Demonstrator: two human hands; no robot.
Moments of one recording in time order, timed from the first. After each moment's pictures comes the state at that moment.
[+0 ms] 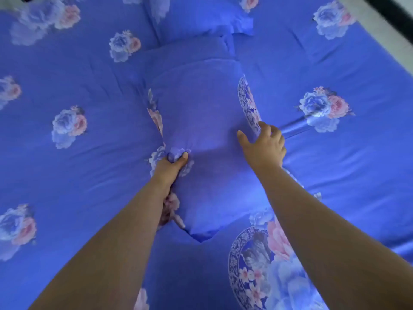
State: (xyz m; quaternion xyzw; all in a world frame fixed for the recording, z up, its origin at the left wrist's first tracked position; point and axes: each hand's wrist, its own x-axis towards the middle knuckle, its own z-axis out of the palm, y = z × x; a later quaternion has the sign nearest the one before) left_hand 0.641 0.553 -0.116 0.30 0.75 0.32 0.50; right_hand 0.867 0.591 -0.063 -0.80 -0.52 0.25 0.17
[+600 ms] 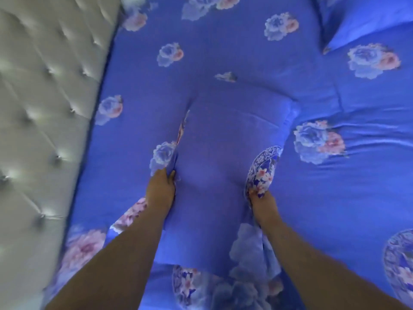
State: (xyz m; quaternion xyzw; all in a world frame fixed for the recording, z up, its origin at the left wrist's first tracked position) left_hand 0.245 0.229 -0.043 0.32 0.91 0.16 0.18; right_hand 0.493 0.298 -0.103 -0.64 -0.45 0.60 0.12
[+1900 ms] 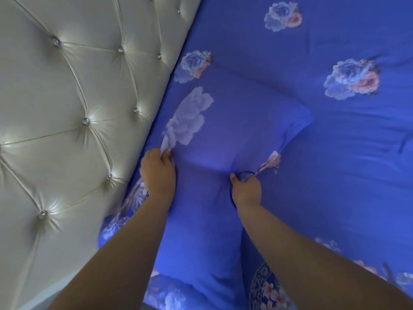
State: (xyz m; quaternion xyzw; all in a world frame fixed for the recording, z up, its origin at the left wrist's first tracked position) left_hand -0.059 0.078 -0.077 0.17 0.95 0.24 -0.04; right_hand 0.108 0.179 -0.117 -0.63 -0.49 0.60 0.08
